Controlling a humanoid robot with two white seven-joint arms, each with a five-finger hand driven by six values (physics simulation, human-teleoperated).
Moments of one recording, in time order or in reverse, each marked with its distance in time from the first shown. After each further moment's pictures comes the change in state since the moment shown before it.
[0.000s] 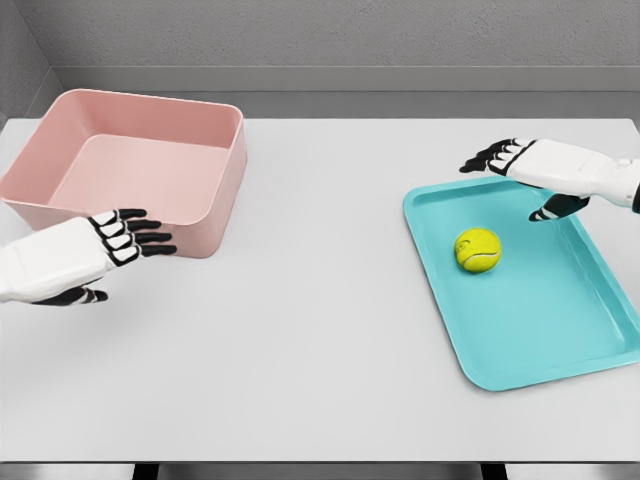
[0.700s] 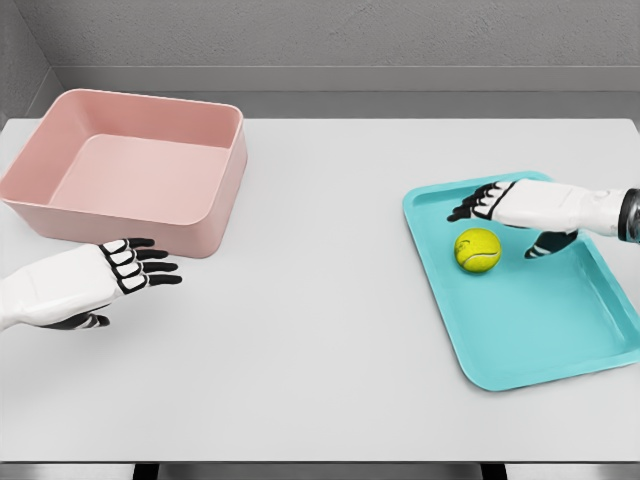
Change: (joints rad) left arm 0.000 0.019 -0.073 0.000 -0.027 0.000 0.000; right arm -0.003 -0.024 0.098 -0.078 -0.004 0.000 0.087
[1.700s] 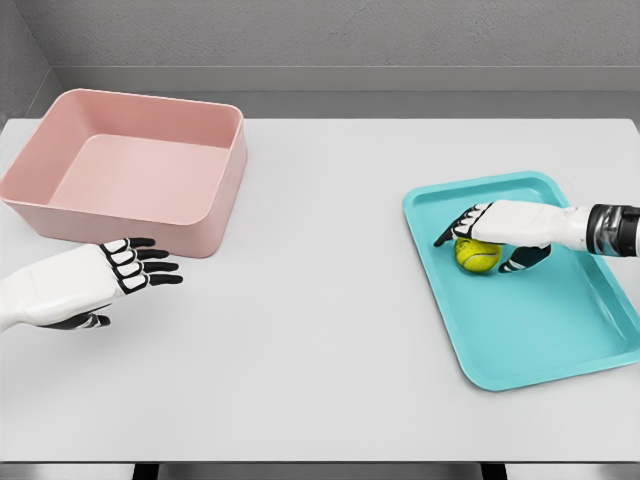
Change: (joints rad) left arm -0.002 -0.003 0.000 0.000 -0.002 0.000 0.000; right arm 0.002 0.074 0.050 0.077 -0.006 0.000 0.023
